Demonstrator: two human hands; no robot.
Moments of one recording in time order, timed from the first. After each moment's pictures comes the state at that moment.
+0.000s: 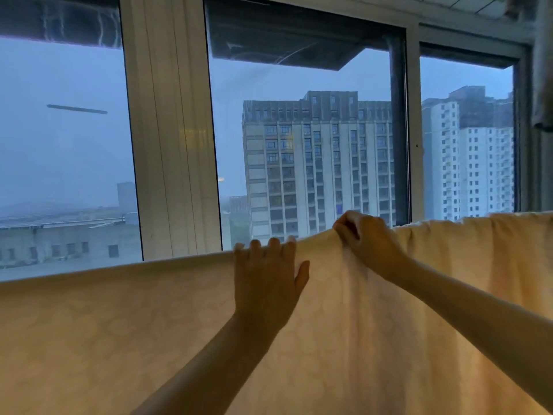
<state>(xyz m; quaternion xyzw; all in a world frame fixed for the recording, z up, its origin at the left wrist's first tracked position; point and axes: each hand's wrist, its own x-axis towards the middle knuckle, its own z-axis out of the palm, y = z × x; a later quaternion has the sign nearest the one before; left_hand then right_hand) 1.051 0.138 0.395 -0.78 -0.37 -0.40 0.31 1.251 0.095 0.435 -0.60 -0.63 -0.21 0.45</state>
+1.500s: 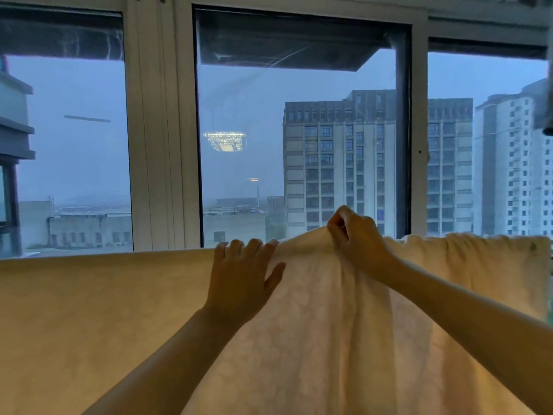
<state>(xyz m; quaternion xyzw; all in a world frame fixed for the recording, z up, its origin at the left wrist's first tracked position) 1.152 0.109 0.400 -0.77 -0.40 -0.37 0.32 1.379 0.075 0.452 -0.53 -0.69 -0.17 0.46</state>
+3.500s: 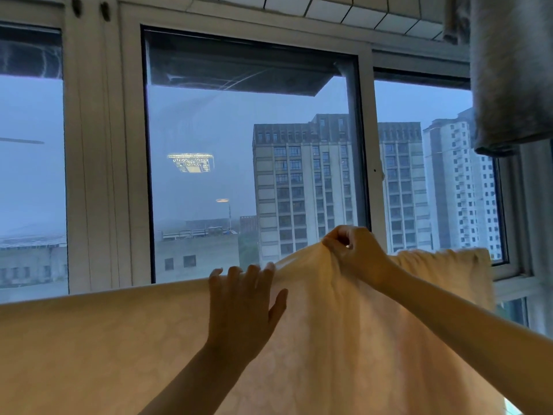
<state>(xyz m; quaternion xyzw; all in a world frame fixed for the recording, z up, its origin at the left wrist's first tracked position) 1.236 0.109 0.395 -0.76 -0.38 -0.41 0.33 1.457 0.069 0.462 -0.54 -0.65 -0.09 0.52</state>
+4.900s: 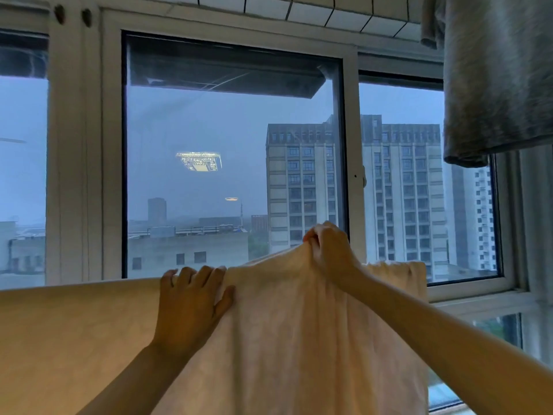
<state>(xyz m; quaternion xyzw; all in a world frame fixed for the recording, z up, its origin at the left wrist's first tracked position) 1.282 0.093 0.406 -0.74 -0.47 -0.37 0.31 1.536 0.068 0.471 -0.54 -0.66 -0.21 0.47</state>
